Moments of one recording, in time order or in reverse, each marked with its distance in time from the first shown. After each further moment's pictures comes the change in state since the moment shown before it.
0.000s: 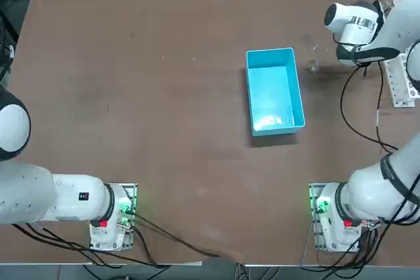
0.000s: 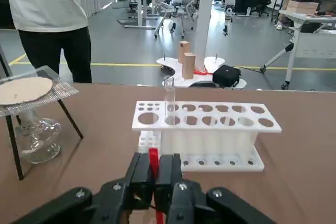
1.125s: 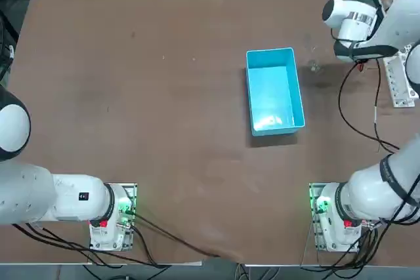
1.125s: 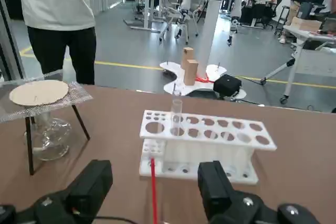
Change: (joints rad) arm 0.034 -0.055 0.000 0.027 0.062 -0.047 -0.188
